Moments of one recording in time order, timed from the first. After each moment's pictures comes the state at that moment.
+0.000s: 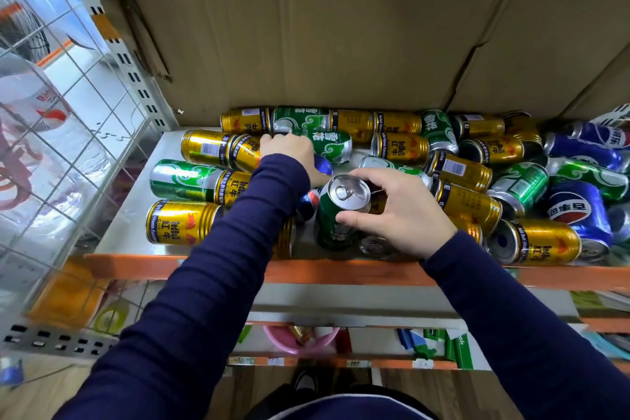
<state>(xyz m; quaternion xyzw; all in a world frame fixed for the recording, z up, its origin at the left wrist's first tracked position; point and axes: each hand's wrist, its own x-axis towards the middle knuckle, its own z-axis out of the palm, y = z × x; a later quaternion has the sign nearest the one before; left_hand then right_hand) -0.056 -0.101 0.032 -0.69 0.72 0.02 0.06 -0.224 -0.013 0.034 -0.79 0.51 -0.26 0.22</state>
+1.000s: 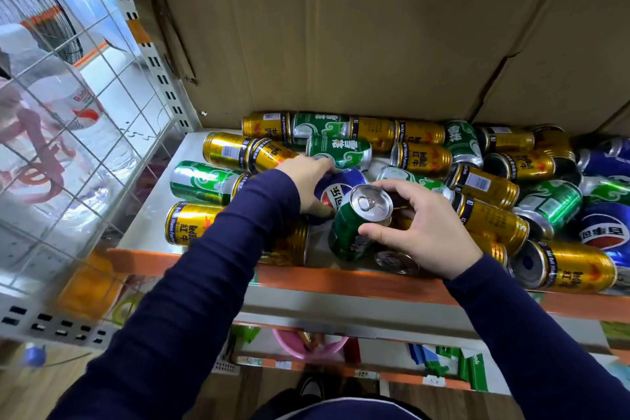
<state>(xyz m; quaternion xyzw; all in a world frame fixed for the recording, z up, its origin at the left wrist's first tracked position) -0.021 -0.080 0.027 -0.56 0.82 0.14 0.00 -0.234 -0.018 0.020 -0.76 0.51 -0.29 0.28</state>
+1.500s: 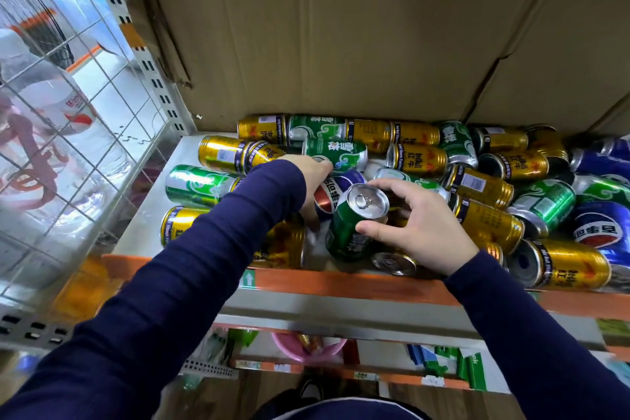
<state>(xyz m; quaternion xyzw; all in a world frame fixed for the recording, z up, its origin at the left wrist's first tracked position) -0.027 -0.105 0.029 -0.54 0.82 0.10 0.16 -0.233 -0.022 0.022 -0.76 0.52 -0.28 0.29</state>
